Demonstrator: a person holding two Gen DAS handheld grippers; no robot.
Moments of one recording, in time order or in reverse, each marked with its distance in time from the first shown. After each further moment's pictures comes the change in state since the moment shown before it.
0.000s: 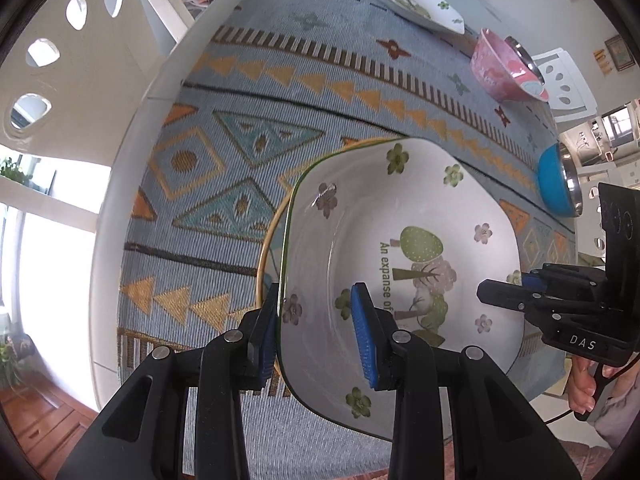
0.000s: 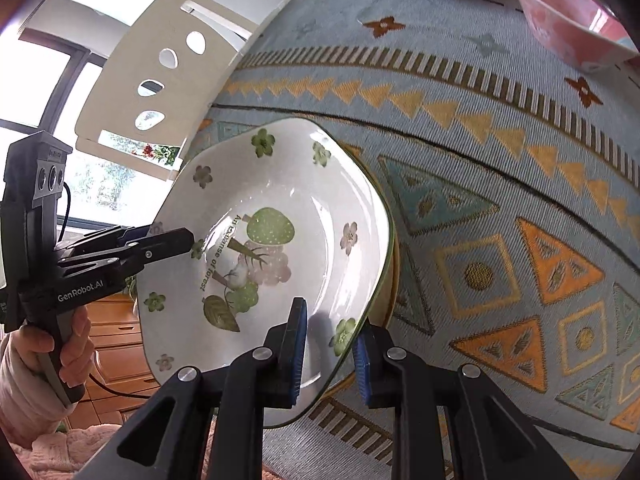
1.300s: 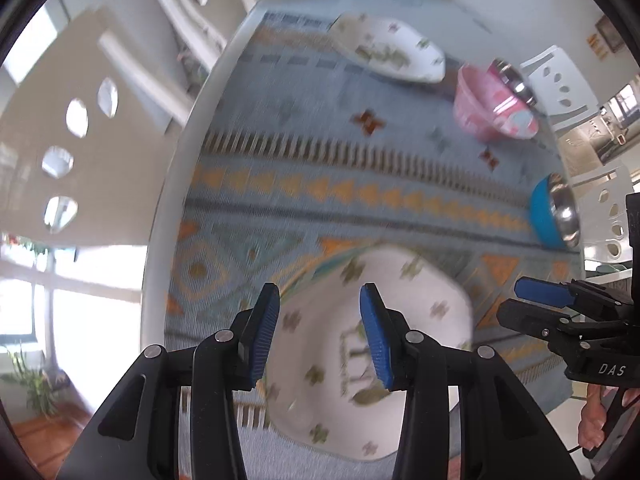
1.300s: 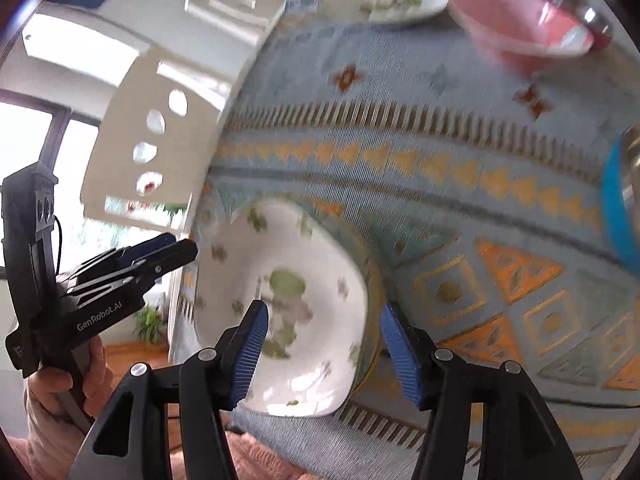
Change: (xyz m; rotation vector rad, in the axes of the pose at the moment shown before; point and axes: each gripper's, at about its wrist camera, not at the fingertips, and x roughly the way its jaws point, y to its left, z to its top) left arm -0.049 -0.052 0.059 0.104 -0.124 0.114; right arm -0.066 0.001 0.027 0.164 -0.115 -0.021
